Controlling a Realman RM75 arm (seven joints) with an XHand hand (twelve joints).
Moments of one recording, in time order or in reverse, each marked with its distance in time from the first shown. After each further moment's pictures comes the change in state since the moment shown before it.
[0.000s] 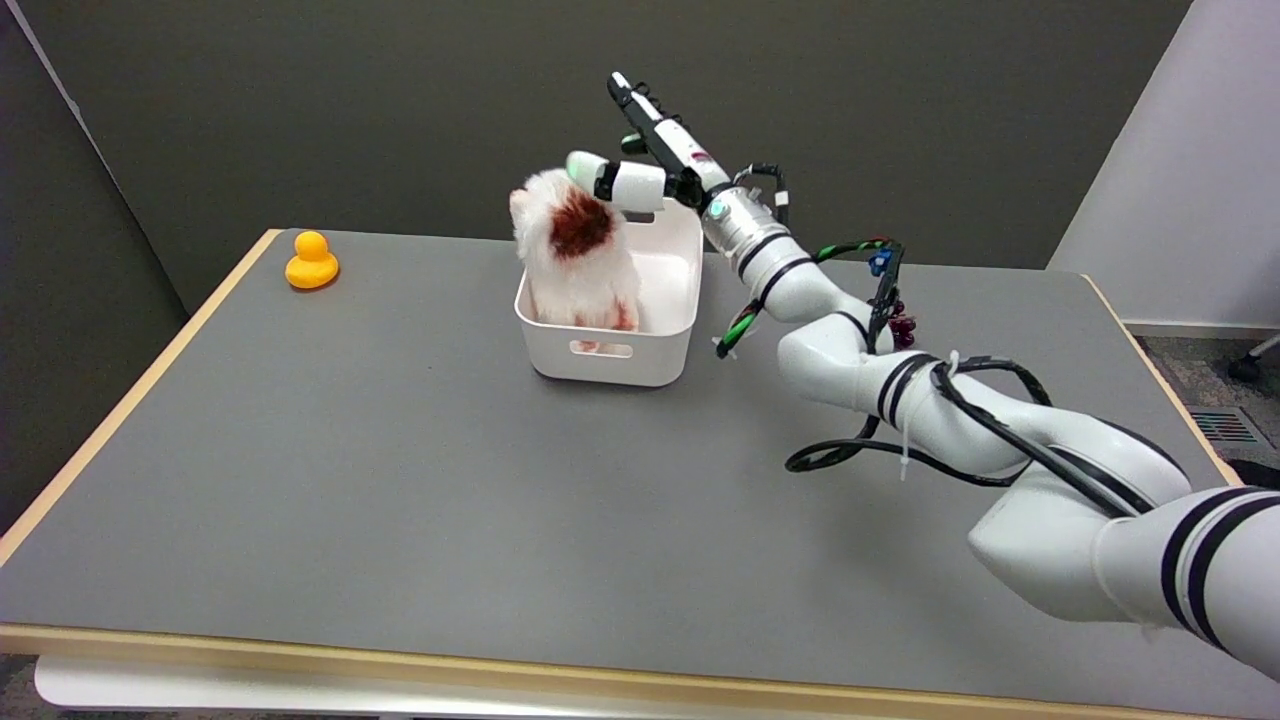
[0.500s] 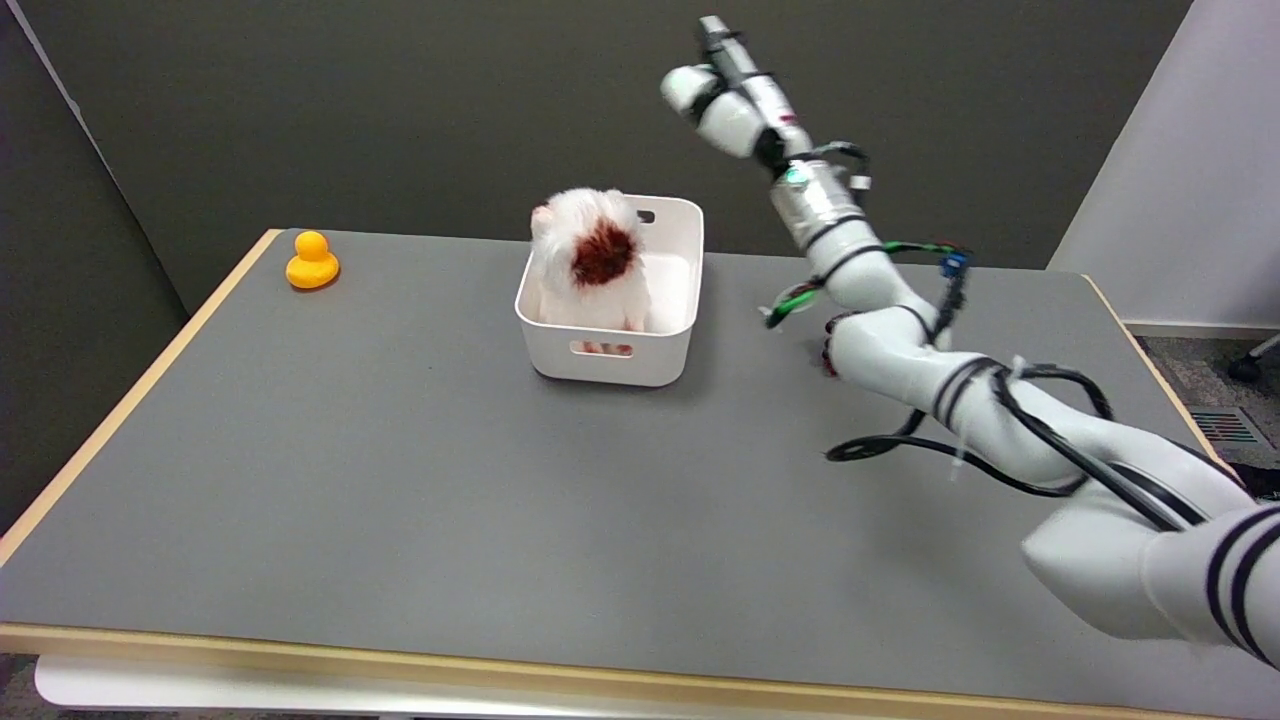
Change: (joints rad) arm -0.081 0.123 0.092 0.153 0.190 0.056 -0.032
